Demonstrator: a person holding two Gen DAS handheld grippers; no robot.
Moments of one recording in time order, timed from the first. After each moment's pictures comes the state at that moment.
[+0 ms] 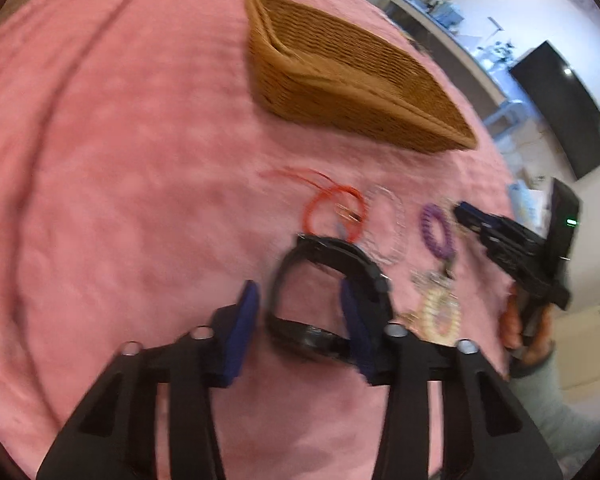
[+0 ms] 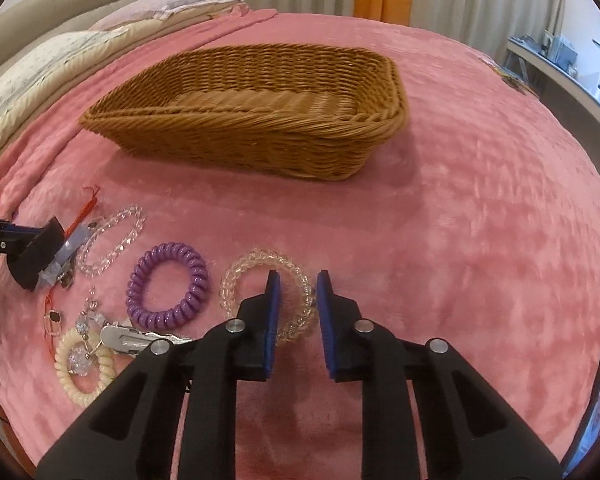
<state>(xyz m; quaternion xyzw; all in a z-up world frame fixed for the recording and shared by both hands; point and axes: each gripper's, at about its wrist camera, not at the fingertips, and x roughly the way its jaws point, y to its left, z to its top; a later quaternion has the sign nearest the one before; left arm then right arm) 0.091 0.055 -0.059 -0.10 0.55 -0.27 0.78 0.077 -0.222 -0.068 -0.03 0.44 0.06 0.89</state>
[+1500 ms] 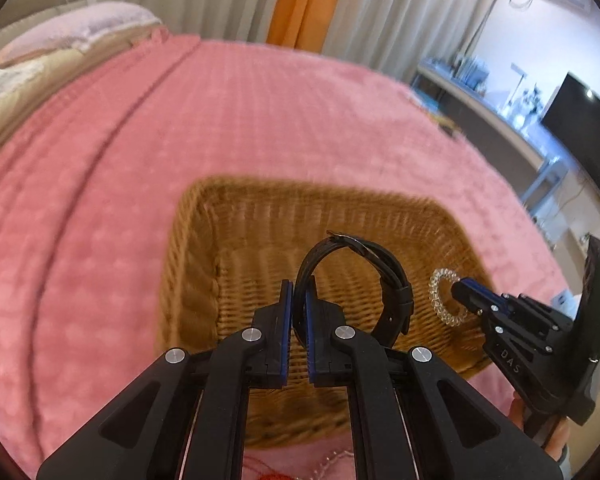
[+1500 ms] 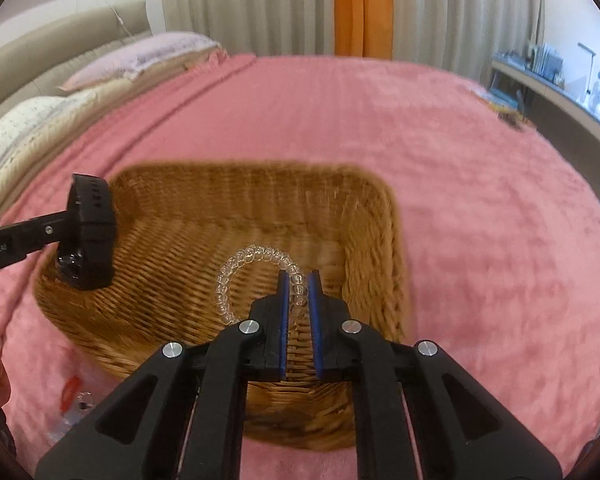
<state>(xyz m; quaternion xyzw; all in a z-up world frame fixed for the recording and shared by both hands) 0.211 -0.041 0.010 -0.06 0.43 -0.16 0.88 0.201 -0.233 -0.021 0.01 0.39 0.04 0.92</state>
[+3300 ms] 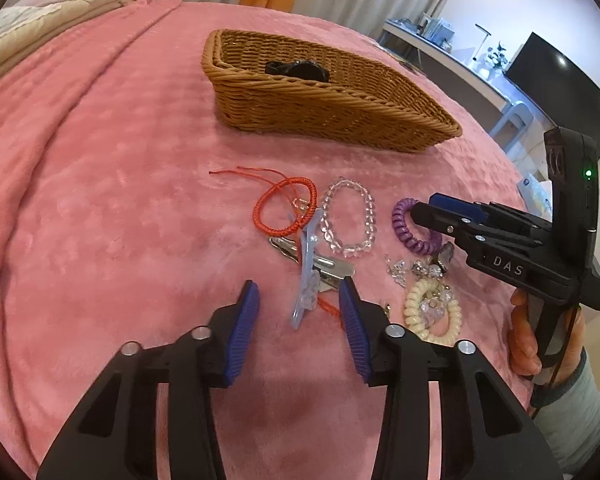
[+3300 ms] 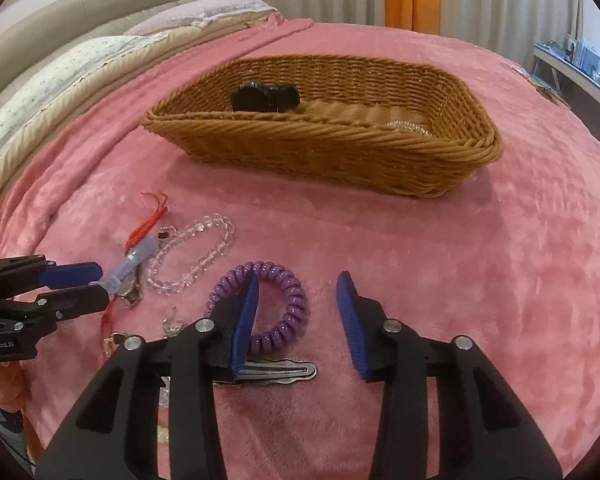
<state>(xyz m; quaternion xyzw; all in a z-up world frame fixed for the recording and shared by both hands) 0.053 0.022 -0.057 -0.05 0.47 -0.23 0.85 0.071 -0.184 -0.063 0.00 0.43 0.13 0.89</state>
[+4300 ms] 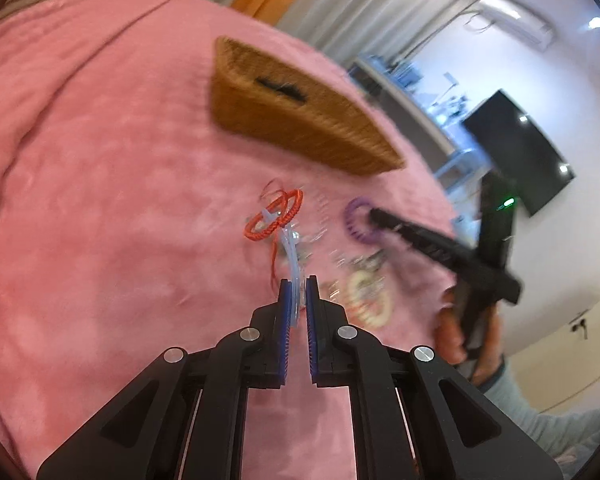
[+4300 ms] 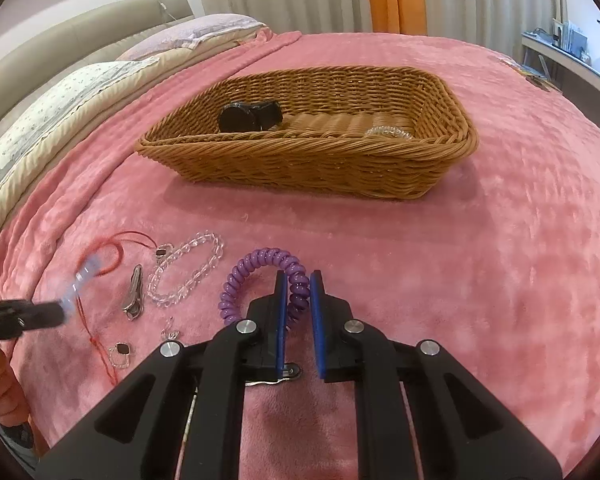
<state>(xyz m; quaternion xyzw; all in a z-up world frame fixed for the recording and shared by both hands) 0.015 0.063 -0.056 -0.17 0.44 -0.29 0.83 0.069 -0.203 -0.059 0.04 0.41 0.12 0.90</state>
